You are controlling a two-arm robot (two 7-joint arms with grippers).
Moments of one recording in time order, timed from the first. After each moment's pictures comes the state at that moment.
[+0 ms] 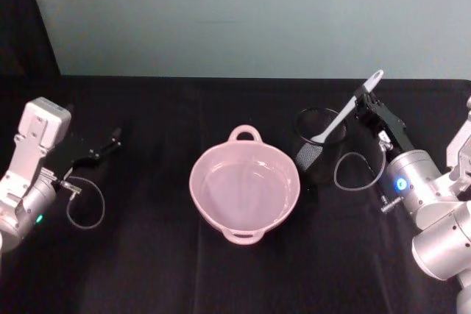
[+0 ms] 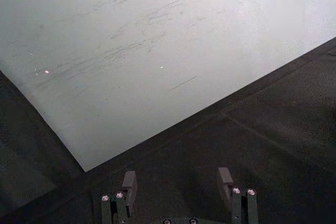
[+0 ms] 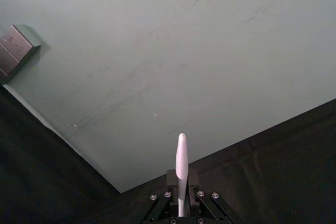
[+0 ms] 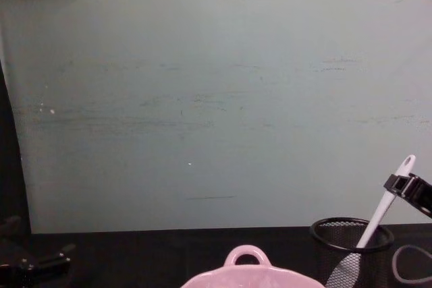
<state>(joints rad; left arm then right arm) -0.20 0.60 0.45 -1.41 -0.25 -0.12 0.03 0.18 0.16 -0.14 -1.41 0.75 -0.01 0.11</state>
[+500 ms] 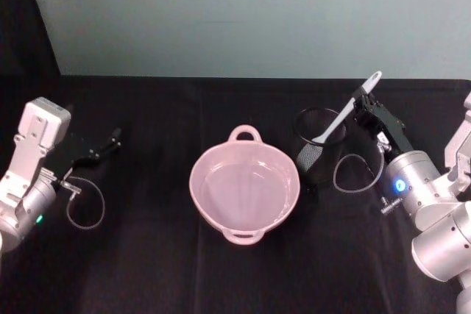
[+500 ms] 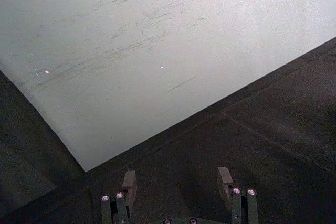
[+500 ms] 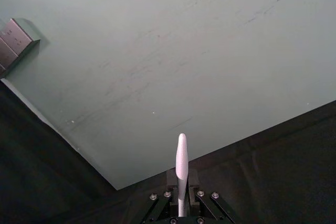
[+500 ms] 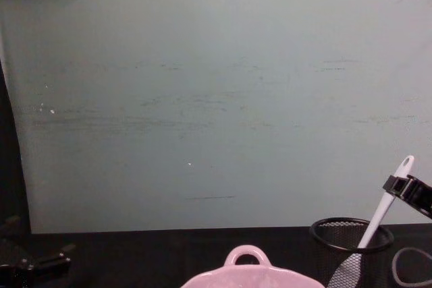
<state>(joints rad) -0.20 0.60 0.45 -1.41 -0.25 -0.12 0.03 0.18 0.16 -0.14 -1.42 0.72 0.00 0.10</state>
